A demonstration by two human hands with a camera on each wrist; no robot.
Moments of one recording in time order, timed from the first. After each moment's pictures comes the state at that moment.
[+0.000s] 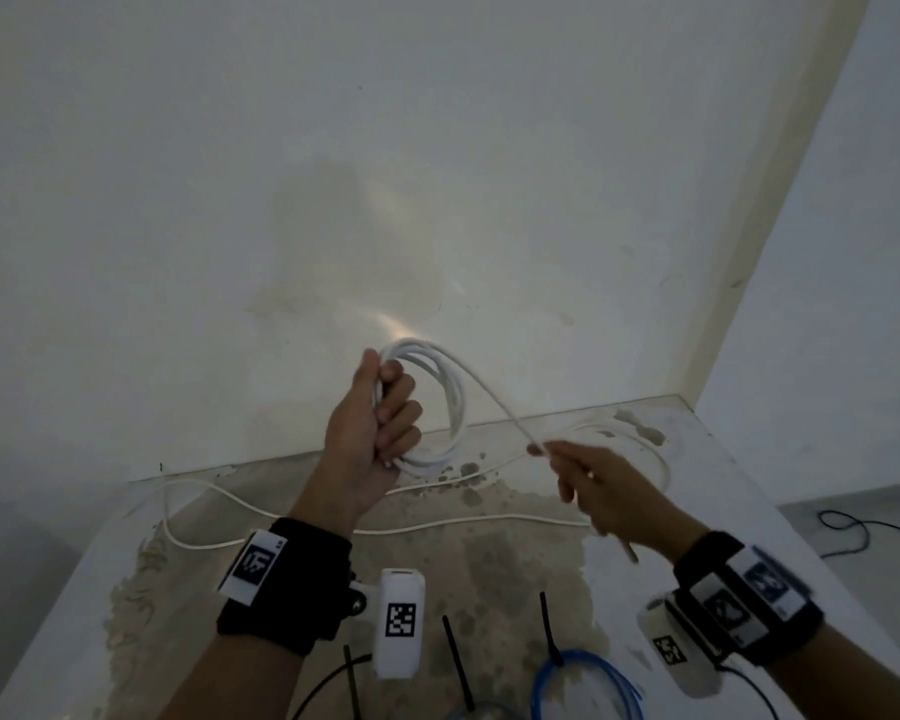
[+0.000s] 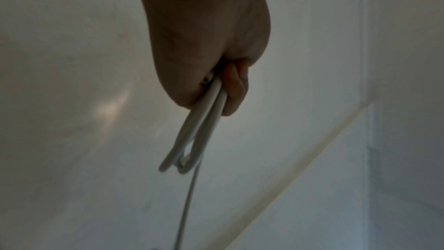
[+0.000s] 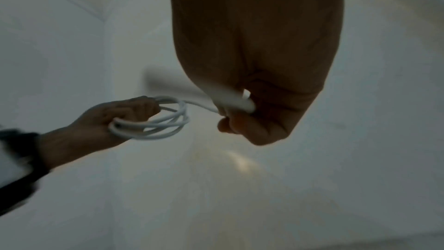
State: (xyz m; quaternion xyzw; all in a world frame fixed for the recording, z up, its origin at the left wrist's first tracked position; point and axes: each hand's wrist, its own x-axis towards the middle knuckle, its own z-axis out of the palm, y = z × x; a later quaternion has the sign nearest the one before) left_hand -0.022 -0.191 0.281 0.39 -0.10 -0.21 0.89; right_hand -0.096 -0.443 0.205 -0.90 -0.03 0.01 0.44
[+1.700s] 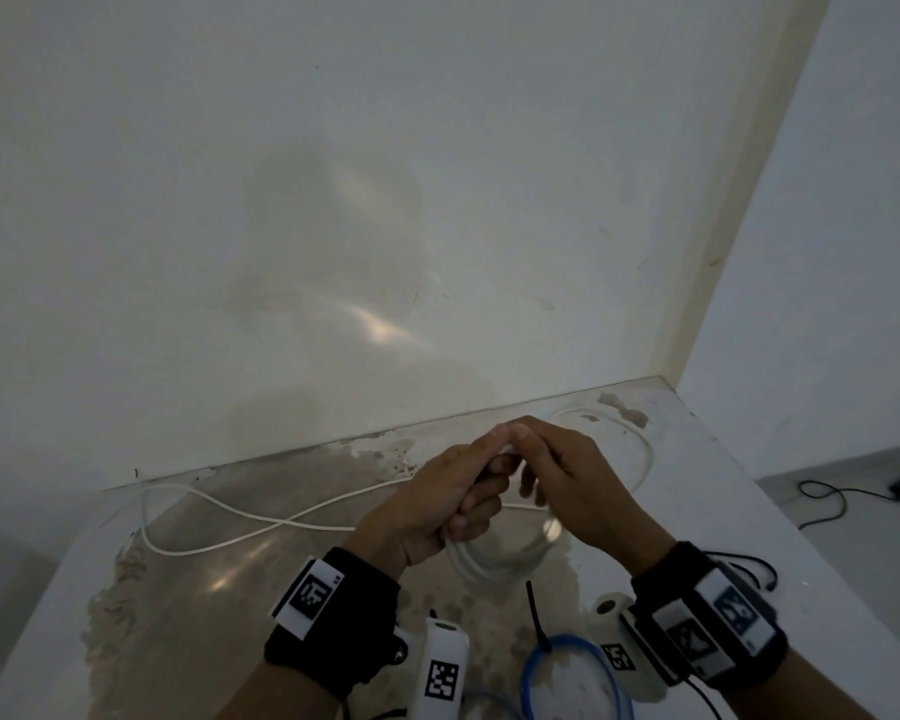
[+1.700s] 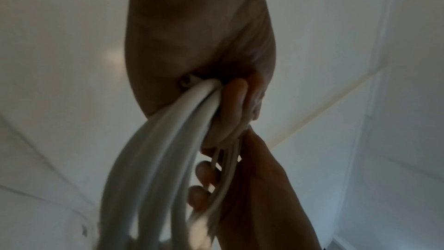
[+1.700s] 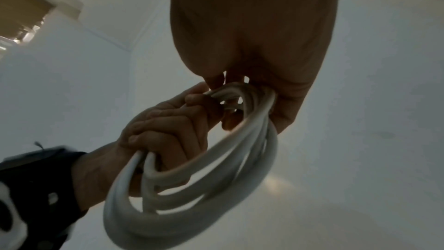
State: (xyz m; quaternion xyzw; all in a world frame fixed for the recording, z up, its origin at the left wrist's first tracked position) left_hand -0.063 -0.247 0.249 0.60 -0.12 -0.39 0.68; right_hand -0.107 -0.406 0.225 -0.84 -0.10 -0.17 0.51
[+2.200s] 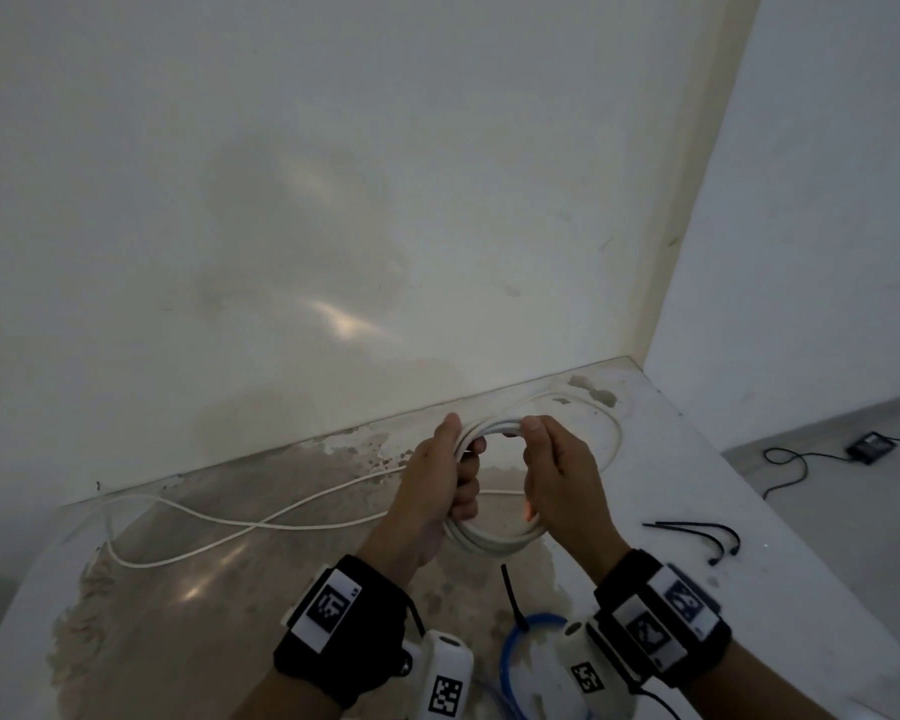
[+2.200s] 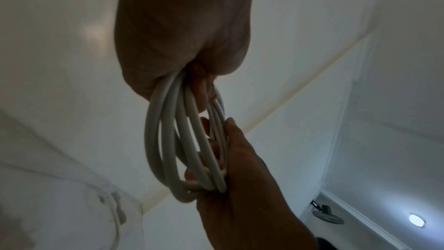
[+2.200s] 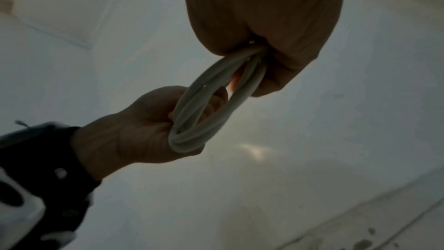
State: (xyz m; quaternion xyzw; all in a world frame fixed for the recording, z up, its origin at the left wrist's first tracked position) left_hand -0.068 -0.281 0.221 0.64 -0.03 -0.26 0.72; right_hand -0.119 -0.411 0.185 -0.76 0.09 -0.23 0.60
